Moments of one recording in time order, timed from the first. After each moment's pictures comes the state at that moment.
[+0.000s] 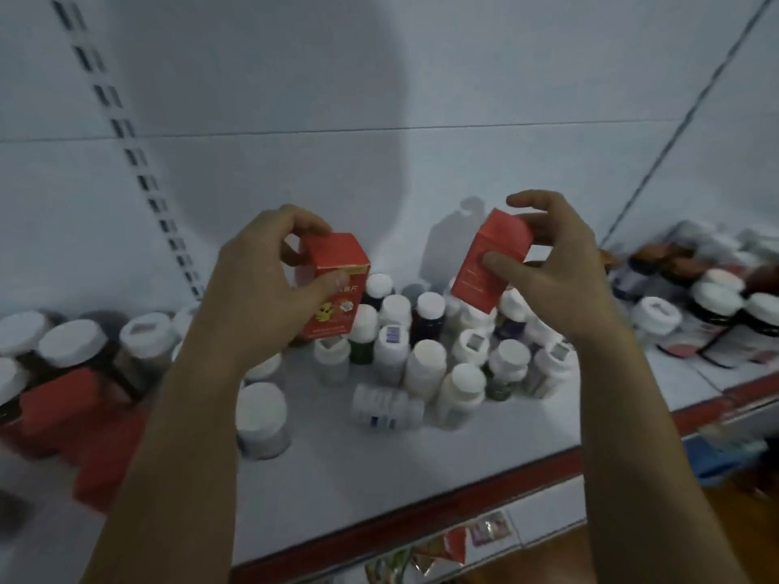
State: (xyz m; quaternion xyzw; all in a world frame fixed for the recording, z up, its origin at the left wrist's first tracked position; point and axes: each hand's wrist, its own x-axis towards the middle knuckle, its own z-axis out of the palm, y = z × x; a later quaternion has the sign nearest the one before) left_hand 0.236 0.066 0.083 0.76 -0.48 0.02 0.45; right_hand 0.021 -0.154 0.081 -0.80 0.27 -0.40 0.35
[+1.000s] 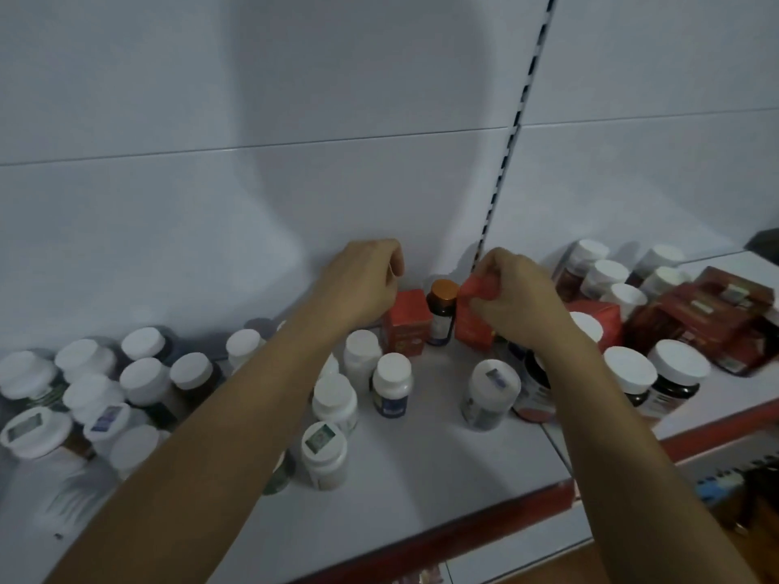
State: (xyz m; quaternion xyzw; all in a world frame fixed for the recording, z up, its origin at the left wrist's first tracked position) left_hand 0.071 -0.306 0.050 0.80 -0.55 -0.04 0.25; right_hand -0.114 -0.435 0.036 -0.88 0.39 -0.19 0.22
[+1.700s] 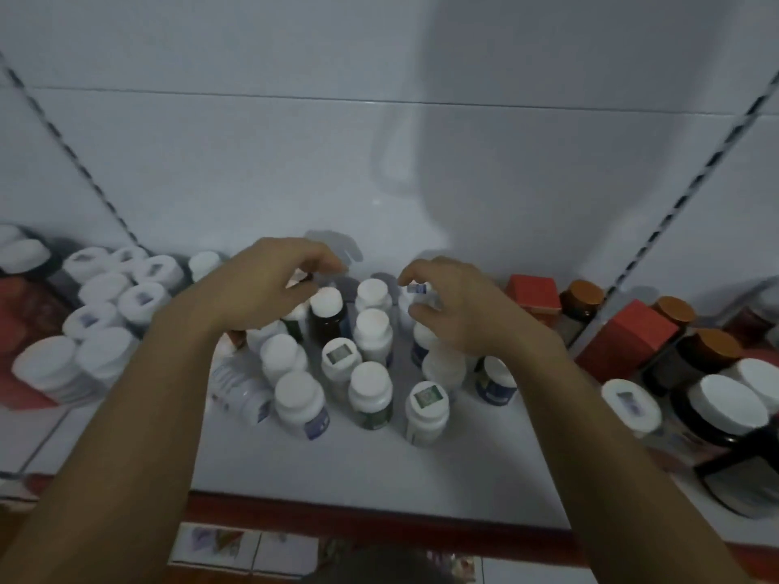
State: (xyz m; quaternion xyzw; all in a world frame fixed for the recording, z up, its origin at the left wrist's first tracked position) left_hand 0.147 -0.083 0.060 0.85 -0.47 -0.06 0.23; right_hand 0.003 -0.315 0.035 -0.97 0.04 -0.04 0.24
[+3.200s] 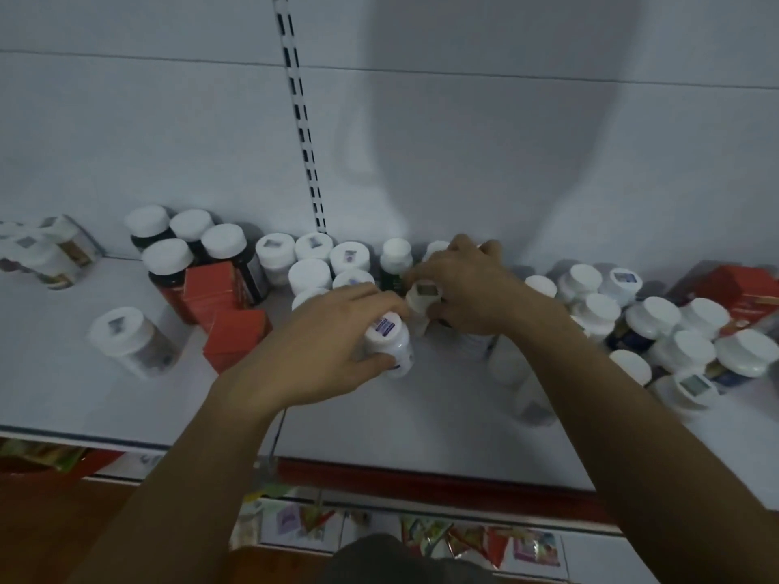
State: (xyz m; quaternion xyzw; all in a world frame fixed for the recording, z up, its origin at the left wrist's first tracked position) left_hand 0.202 0.131 0.019 0.81 -0.54 -0.02 0.20; right_hand 0.155 -0.099 0.021 -1.00 -0.01 0.00 0.00
